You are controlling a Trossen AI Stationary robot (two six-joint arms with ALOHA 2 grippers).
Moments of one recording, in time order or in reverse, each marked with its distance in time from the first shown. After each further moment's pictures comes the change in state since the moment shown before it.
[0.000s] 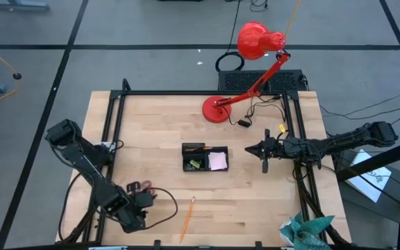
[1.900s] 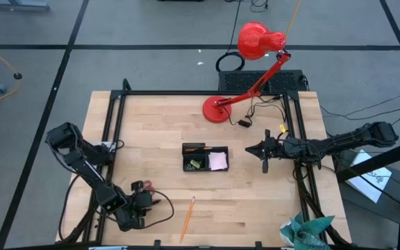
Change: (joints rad) left arm -0.063 0.084 -0.213 0.231 -0.105 0.043; right arm 0.000 0.000 0.000 -0.006 0.000 0.014
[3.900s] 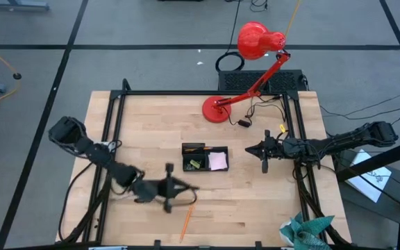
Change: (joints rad) left arm 0.365 -0.098 -0.009 0.850 -0.283 1.155; right arm 0.000 0.000 0.000 -0.020 0.001 0.034
